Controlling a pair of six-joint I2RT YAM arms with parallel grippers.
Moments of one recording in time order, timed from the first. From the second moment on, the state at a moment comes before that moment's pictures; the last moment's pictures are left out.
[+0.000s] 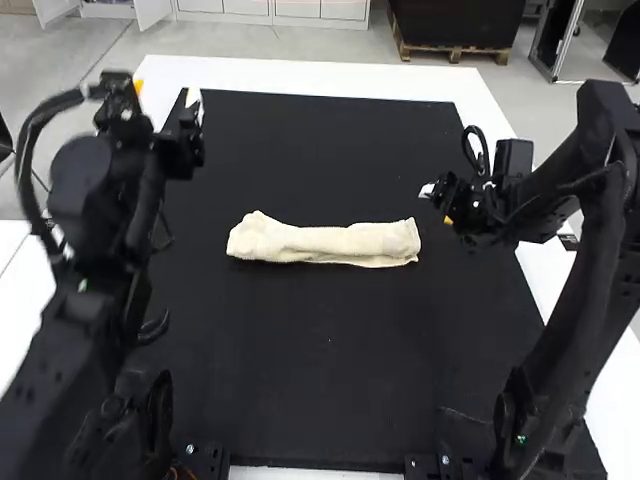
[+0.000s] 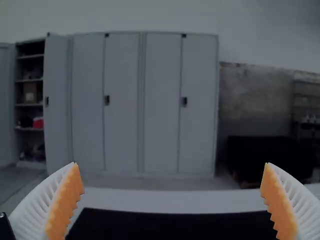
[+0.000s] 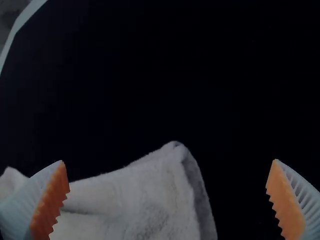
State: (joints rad) left arm -0.09 0.29 0.26 0.39 -0.12 0.00; right arm -0.09 1.69 0.68 0.35 -0.53 0.40
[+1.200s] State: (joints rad) left arm -0.09 0.01 0.01 0.39 -0.11 0.03; right arm 0.06 1.96 0.78 0.45 -0.55 0.47
